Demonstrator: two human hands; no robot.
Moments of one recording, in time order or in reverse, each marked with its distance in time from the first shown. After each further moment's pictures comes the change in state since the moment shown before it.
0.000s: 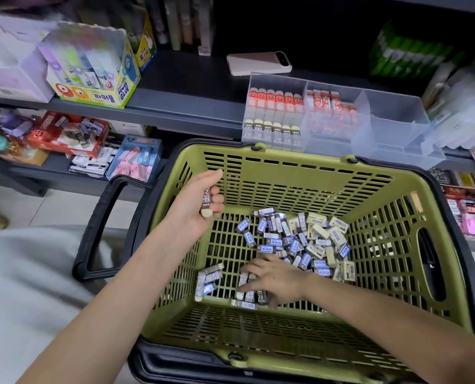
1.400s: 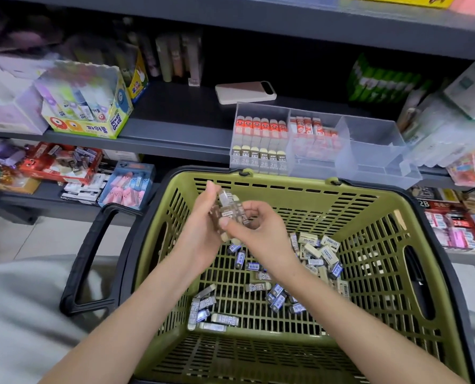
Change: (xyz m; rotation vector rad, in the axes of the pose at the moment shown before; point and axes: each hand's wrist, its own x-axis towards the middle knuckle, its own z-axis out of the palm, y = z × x) left_hand 0.000 -0.020 0.016 0.048 -0.241 0.159; right_hand -0.012 -0.032 -0.152 1.455 1.198 0.504
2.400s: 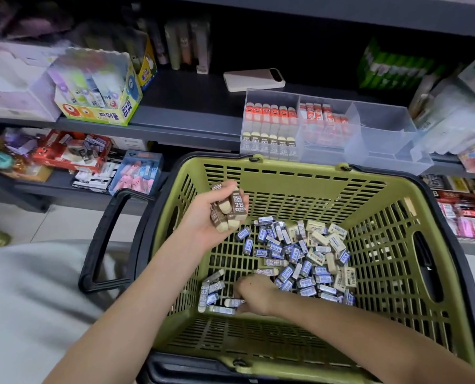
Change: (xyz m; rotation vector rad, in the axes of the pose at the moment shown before) left_hand -0.003 0.011 -0.007 -0.237 -0.017 -0.225; right_hand -0.026 0.167 0.009 -1.405 -0.908 -0.094
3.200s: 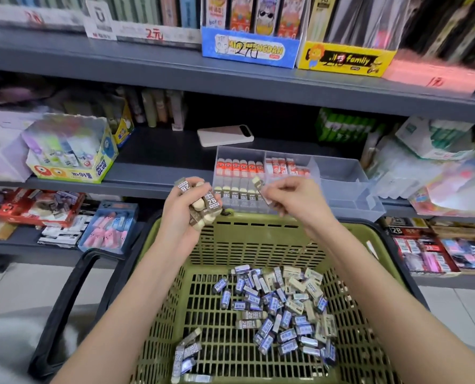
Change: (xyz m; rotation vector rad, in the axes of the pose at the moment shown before) left_hand 0.036 0.048 0.051 0.147 -0.072 0.507; right_hand -0.105 0.077 -0.253 1.213 0.983 0.205
